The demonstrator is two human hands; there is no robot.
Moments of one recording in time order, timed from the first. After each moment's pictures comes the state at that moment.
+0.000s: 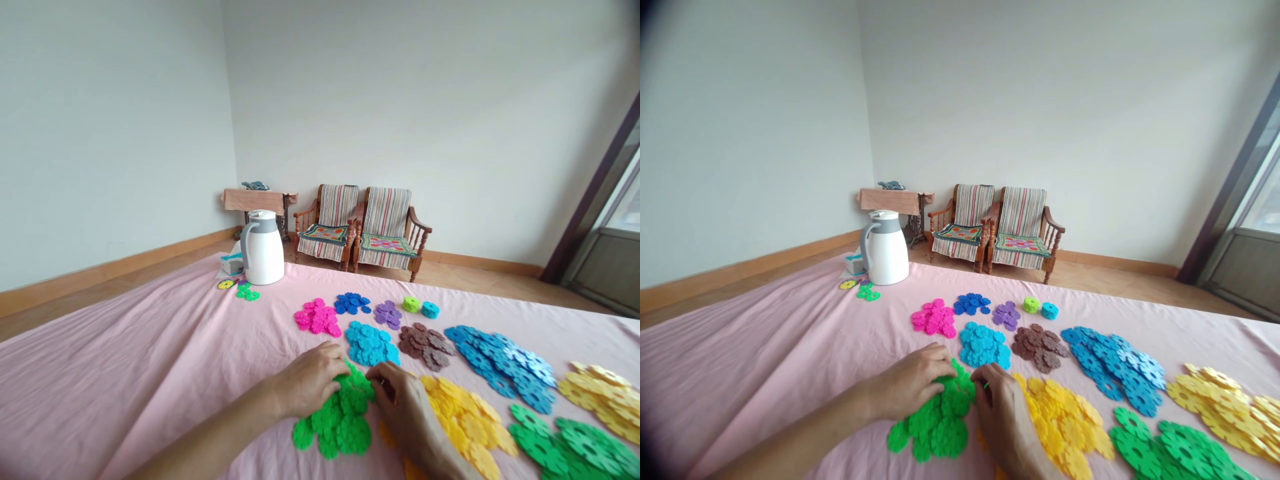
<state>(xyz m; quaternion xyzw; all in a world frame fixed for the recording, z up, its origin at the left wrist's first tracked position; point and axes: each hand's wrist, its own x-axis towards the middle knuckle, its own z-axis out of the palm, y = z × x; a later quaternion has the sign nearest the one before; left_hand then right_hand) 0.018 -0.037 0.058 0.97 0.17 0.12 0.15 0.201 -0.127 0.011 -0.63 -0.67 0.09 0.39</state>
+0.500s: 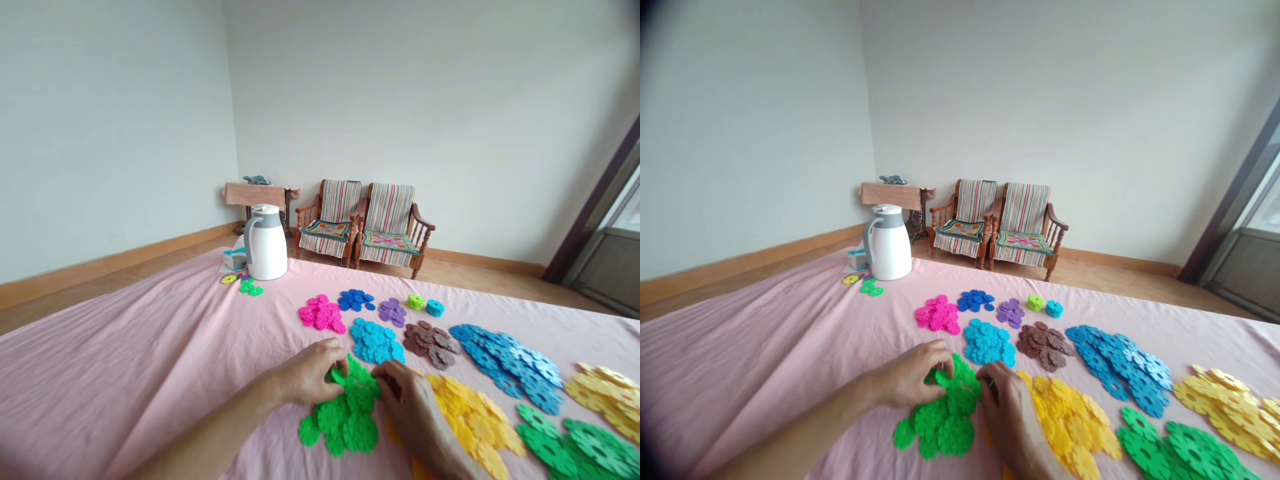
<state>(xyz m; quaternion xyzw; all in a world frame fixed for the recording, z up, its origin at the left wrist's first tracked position) 0.013 -0.025 0.050 0.94 0.18 0.15 0.23 0.202 -0.129 0.012 -0.64 -0.67 0.11 0.37</state>
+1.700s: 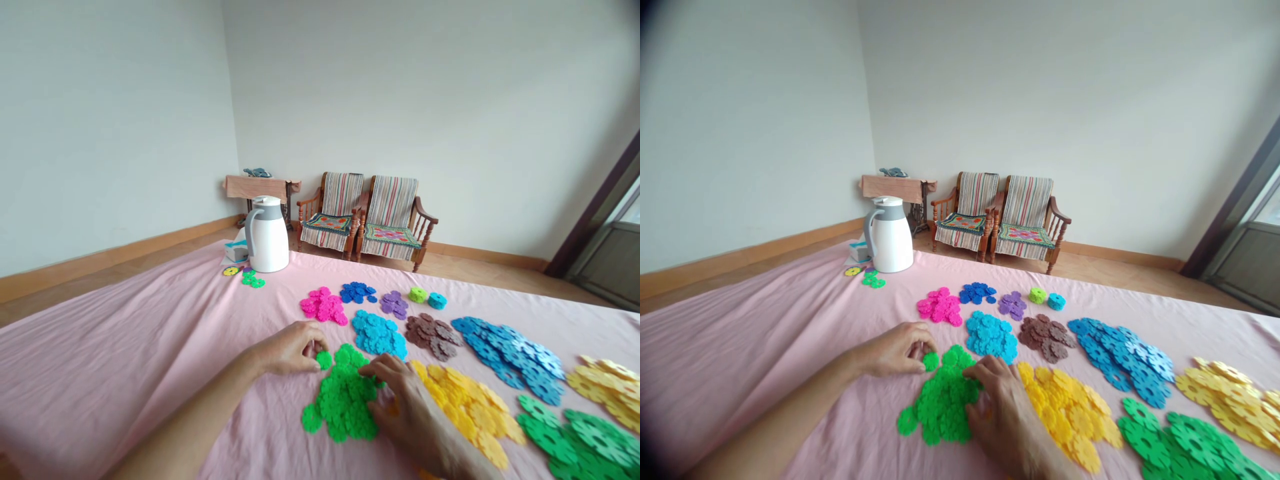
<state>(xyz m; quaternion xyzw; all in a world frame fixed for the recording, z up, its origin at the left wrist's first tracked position) -0.019 0.003 0.051 0.93 0.20 0.14 0.29 0.191 -0.144 0.032 -0.61 -0.72 0.15 0.30</state>
